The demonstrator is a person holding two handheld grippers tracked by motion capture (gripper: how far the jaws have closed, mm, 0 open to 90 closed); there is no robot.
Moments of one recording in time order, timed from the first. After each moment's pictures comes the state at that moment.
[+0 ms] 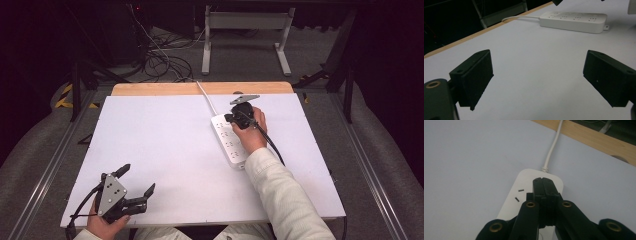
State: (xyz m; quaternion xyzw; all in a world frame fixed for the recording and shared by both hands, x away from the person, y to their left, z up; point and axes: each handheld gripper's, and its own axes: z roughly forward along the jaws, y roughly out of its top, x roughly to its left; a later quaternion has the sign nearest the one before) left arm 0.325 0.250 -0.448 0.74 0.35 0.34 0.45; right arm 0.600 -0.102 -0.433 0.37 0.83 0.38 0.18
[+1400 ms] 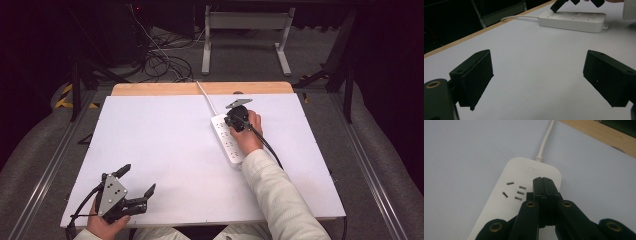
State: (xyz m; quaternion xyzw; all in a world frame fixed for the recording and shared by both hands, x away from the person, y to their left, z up) left arm 0.324 0.250 -0.448 0.75 0.35 0.34 0.45; right arm 0.606 -0.093 -0.455 0.37 0.84 0.35 0.21
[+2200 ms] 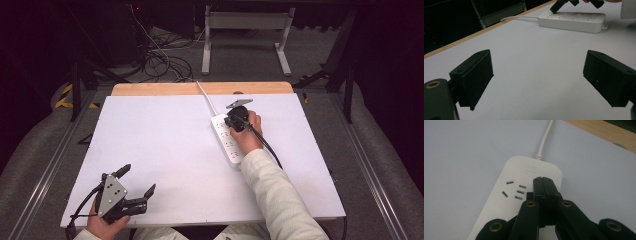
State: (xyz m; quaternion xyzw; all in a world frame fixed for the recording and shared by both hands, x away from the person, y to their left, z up) left arm 0.324 0.250 -0.448 0.75 0.34 0.35 0.45; right arm 0.607 -0.093 -0.458 0.38 0.83 0.35 0.20
